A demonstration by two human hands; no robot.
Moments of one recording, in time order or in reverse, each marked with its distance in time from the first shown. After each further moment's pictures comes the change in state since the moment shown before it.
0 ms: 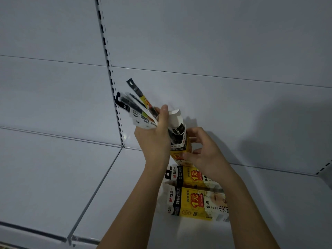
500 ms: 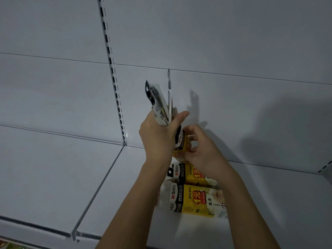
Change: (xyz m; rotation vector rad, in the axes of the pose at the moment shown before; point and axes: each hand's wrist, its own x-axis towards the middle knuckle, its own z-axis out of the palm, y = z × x) left_hand 0.006 -0.005 -0.007 0.395 -0.155 0.192; right_hand -0.004 -0.018 0.007 -0.034 -0.059 0.033
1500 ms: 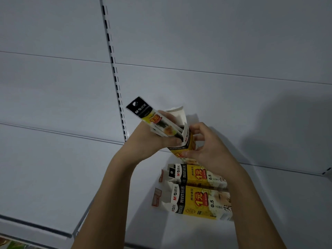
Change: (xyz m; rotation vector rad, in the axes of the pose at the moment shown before) left_hand 0.028 -0.014 -0.050 -0.205 -0.782 -0.079; right_hand 0.006 0.001 -0.013 -0.021 0.001 0.045
